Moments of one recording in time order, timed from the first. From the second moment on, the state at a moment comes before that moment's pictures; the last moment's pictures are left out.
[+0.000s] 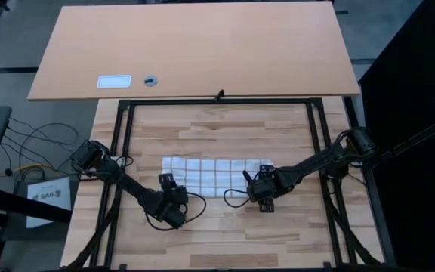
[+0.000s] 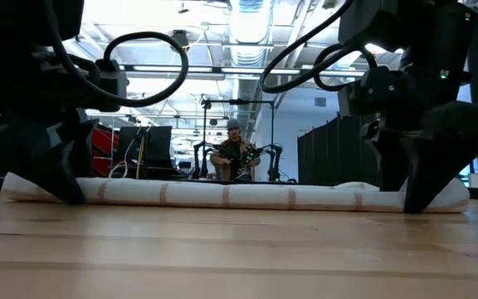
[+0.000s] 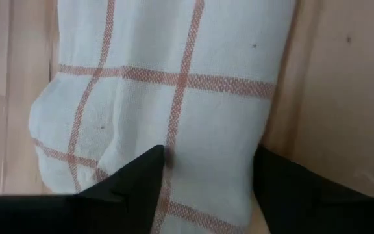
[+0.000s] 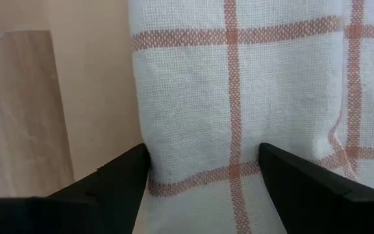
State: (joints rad) left arm -0.56 1.80 0.96 -0.81 -0.58 -0.71; right arm 0.32 1.72 0.91 -0.59 0.18 0.36
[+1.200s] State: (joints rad) left arm -0.33 1.44 0.90 -0.75 0.01 -0.46; right arm 0.30 1.62 0.85 -0.46 -0.37 0.53
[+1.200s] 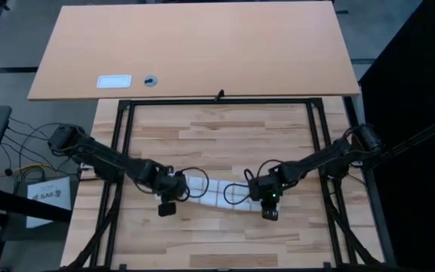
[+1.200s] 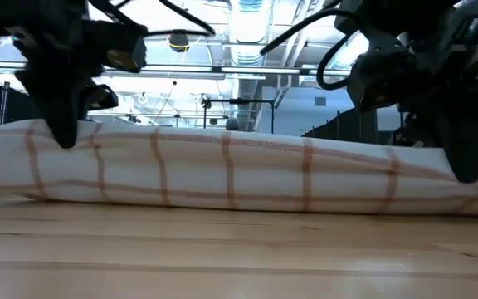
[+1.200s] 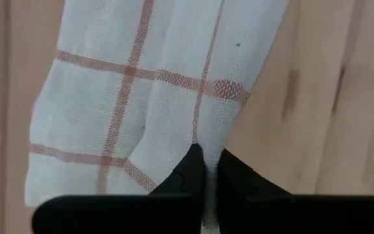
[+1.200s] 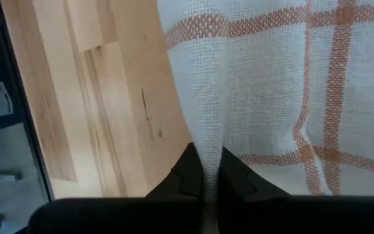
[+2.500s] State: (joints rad) left arm 0.16 1.44 0.90 -0.77 0.41 0.04; right arm -0.20 1.50 0.76 -0.56 -0.71 0.26
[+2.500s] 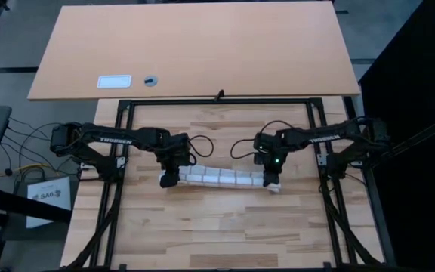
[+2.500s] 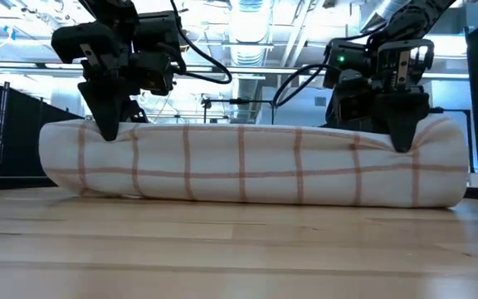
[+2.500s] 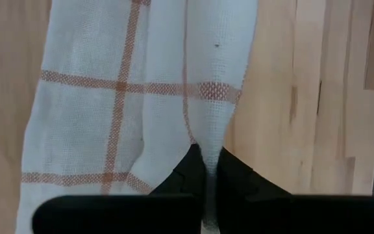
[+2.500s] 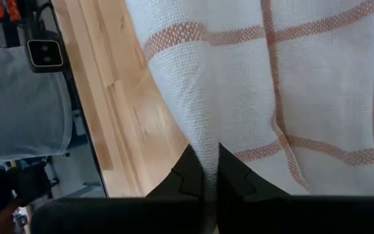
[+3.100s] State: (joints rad) left arm 0.16 1.44 0.90 -0.77 0.41 0.03; right arm -0.26 1.50 0.76 -0.56 -0.83 0.24
